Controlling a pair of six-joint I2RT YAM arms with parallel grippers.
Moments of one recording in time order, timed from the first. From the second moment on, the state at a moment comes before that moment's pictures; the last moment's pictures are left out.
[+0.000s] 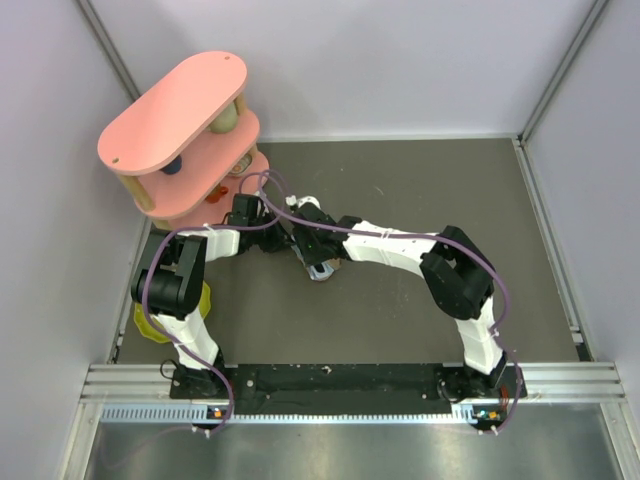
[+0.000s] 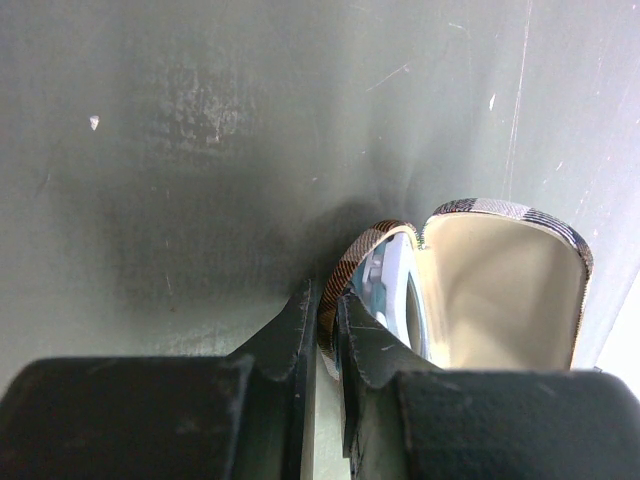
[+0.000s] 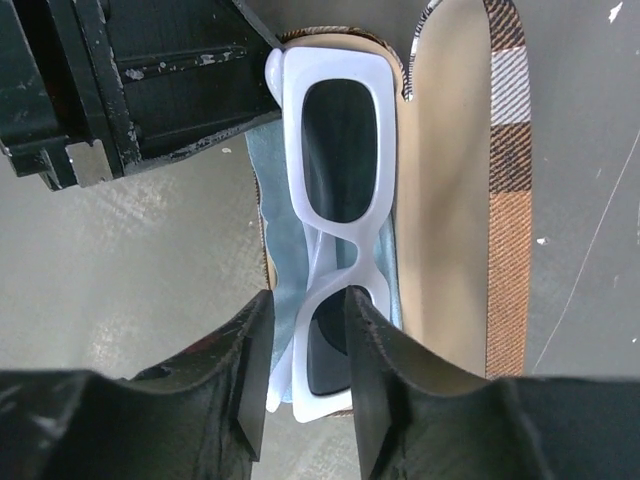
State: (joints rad) left arm -0.21 1.79 0.88 0.07 0.39 -0.72; right arm 0.95 2.03 1.51 -0.42 0.17 0.42
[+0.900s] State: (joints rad) left arm -0.22 1.79 0.88 0.08 0.43 -0.70; right arm 0.81 1.94 1.49 -0.41 0.11 0.23
